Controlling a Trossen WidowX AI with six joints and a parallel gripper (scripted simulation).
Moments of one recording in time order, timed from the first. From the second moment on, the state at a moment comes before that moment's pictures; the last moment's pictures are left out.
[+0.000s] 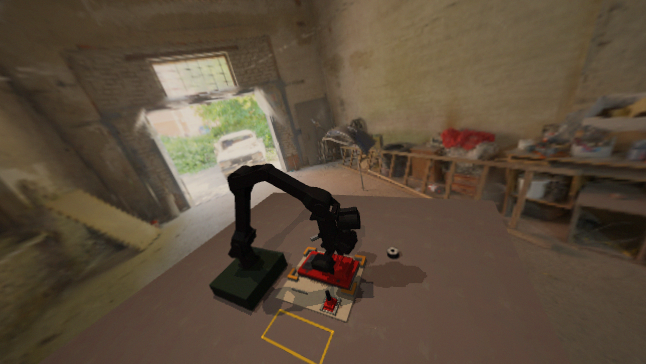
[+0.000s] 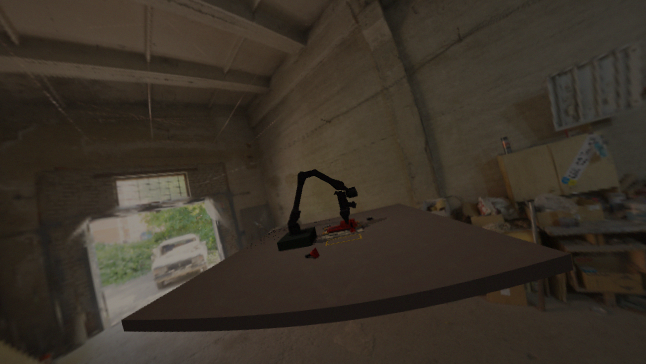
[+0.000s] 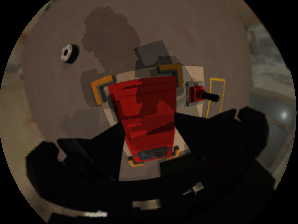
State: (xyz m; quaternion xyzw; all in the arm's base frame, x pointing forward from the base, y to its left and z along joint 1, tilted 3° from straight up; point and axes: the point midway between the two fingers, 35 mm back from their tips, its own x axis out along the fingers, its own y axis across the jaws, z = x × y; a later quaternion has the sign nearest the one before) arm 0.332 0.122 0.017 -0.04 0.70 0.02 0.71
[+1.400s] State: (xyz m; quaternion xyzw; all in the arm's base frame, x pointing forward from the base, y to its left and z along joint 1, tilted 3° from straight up) arm 0.331 0.123 0.066 -0.04 0.70 0.02 0.71
